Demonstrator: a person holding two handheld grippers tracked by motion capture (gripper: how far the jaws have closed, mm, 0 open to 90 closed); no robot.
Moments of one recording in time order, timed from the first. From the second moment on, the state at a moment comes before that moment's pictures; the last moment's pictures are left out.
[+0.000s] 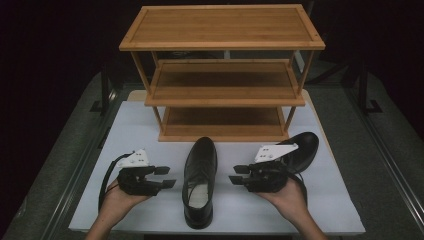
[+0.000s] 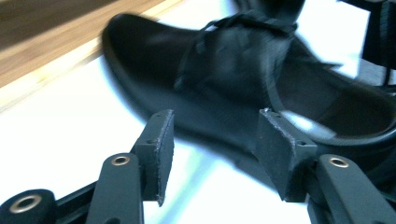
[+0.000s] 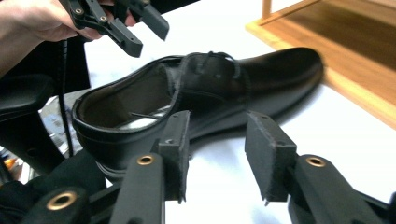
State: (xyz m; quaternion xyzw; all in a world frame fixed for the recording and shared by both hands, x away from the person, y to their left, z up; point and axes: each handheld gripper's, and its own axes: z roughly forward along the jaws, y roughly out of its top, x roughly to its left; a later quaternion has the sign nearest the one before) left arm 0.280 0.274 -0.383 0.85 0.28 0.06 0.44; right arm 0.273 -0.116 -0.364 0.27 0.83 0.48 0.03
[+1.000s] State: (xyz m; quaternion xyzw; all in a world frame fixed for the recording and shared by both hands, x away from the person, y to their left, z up) left arm 0.286 0.349 -0.449 0.85 0.37 0.16 0.35; right arm 0.338 -0.269 -0.370 0.42 0.77 0.46 0.15
